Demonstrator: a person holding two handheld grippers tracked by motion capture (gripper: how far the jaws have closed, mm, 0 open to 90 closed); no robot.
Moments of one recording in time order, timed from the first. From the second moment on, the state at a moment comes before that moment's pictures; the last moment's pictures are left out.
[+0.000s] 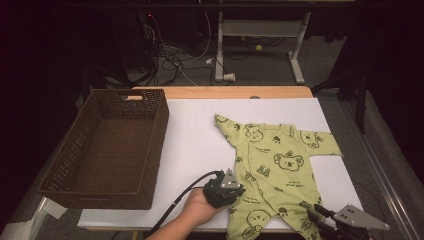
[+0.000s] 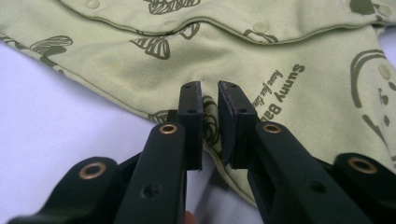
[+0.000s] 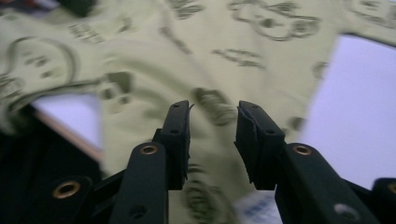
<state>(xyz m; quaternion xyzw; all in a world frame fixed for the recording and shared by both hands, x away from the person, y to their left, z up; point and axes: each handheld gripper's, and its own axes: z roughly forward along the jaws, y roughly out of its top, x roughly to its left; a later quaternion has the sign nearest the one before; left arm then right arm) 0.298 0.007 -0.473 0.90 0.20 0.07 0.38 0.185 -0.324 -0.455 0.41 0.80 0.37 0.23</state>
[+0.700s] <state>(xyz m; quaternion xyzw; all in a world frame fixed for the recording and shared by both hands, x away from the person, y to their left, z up) 0.302 0.014 -0.467 0.89 0.22 0.07 0.40 0.164 -0.282 -0.458 0.31 0.86 0.35 0.21</state>
